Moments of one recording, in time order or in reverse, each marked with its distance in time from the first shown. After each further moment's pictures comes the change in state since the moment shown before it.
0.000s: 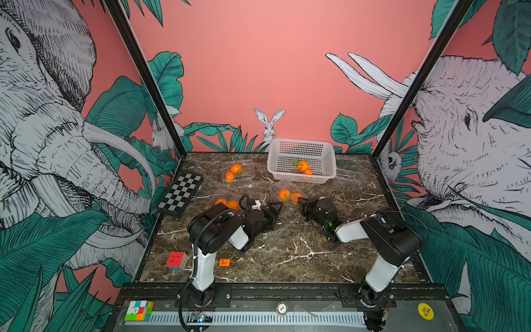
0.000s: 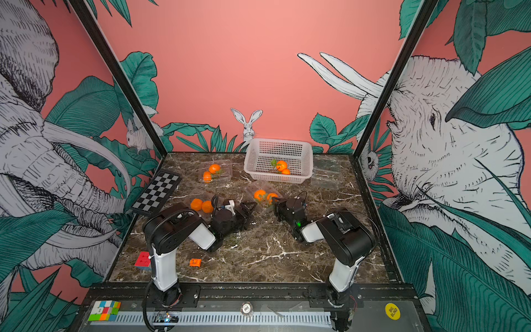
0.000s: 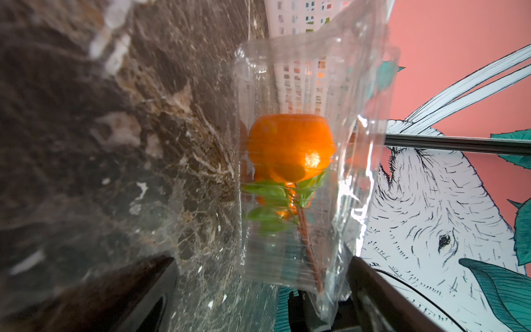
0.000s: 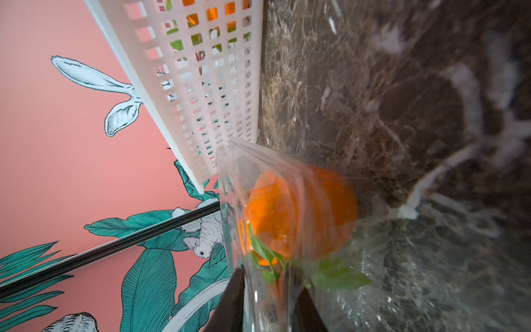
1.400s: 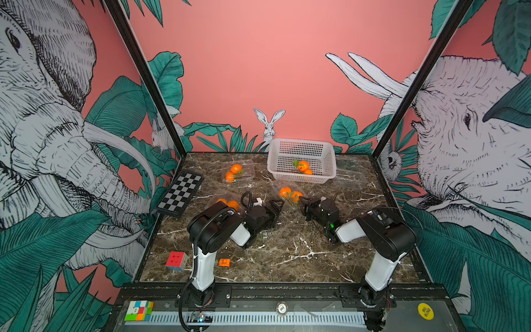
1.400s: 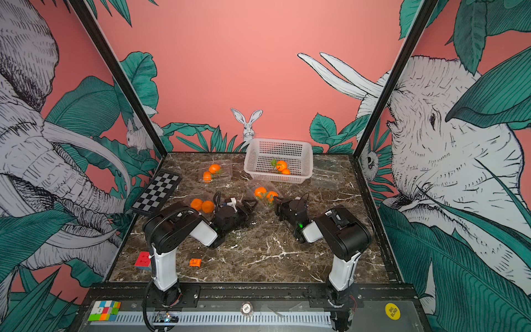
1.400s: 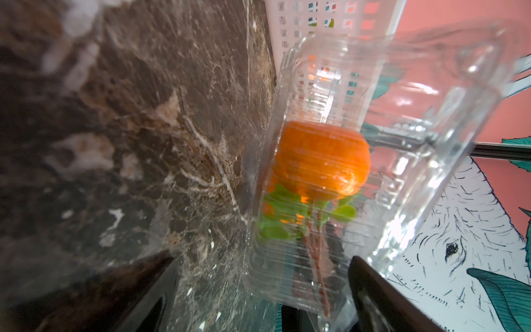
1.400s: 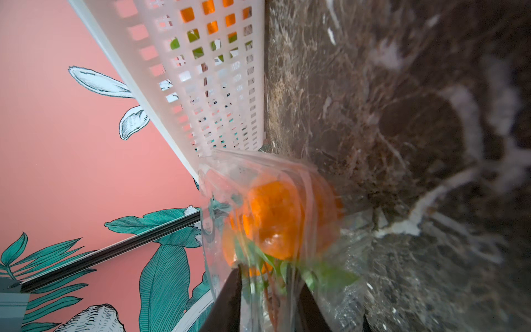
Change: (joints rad) left arm 0.011 0.003 0.065 -0.081 0.011 0.000; right arm -0.033 0.053 -0.026 0.126 -0.053 0.021
